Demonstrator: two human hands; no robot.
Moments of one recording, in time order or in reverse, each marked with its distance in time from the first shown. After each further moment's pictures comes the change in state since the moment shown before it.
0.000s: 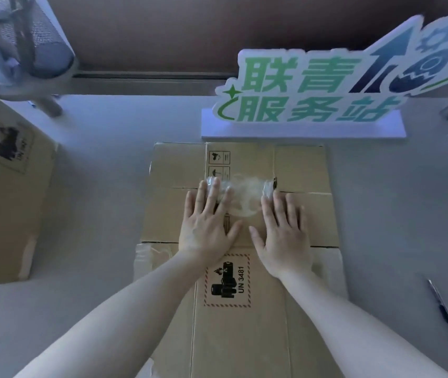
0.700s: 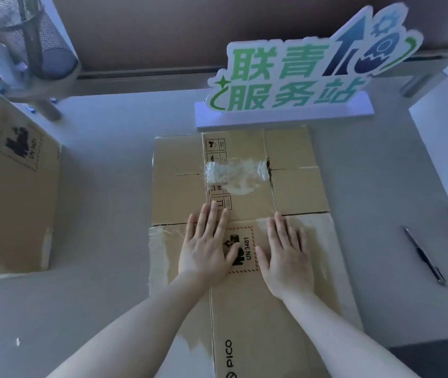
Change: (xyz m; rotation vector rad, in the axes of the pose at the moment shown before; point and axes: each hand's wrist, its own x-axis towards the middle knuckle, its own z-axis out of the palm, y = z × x) left_hand -0.093 -0.011 0.020 0.009 -0.030 0.117; right_hand -0.108 -0.025 0.029 0.002 0.044 0.127
